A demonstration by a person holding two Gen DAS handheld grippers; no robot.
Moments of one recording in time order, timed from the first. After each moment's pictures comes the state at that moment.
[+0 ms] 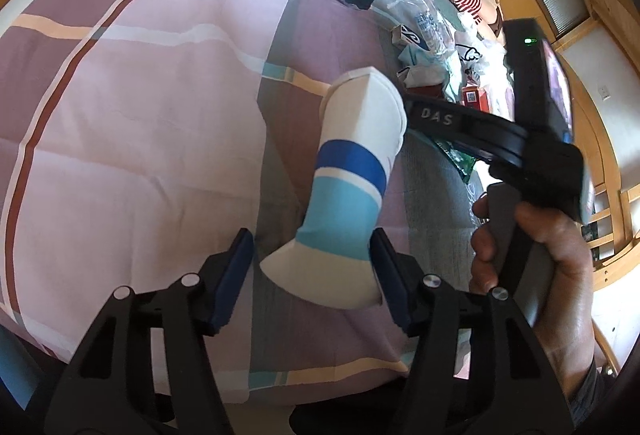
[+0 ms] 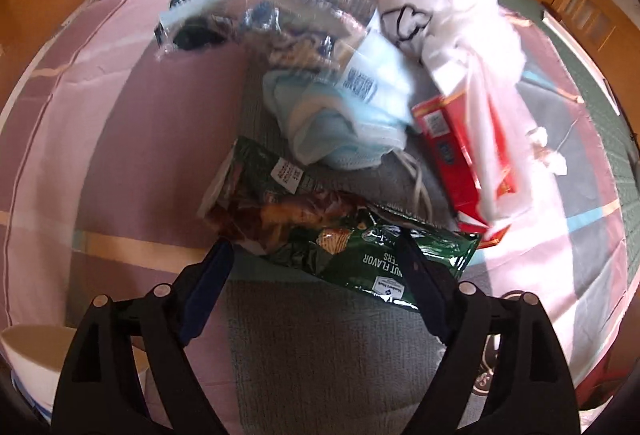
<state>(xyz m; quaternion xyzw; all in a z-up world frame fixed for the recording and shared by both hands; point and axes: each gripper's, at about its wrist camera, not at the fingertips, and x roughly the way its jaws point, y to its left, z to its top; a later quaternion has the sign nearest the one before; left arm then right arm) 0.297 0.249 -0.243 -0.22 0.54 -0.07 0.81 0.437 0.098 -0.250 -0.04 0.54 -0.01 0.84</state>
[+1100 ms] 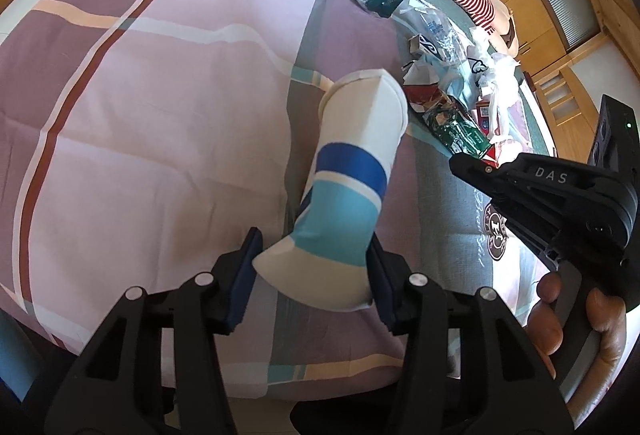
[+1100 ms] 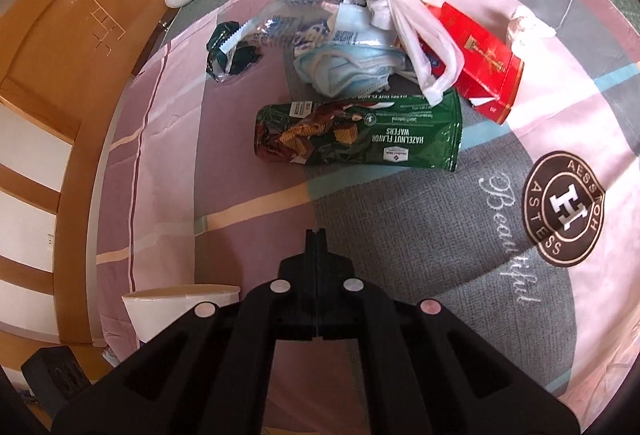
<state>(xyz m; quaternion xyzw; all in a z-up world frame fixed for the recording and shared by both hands) 0.290 0.265 -0.241 -0.24 0.54 -0.04 0.81 0.377 0.075 -0.219 0.21 0.54 0.05 0.81</state>
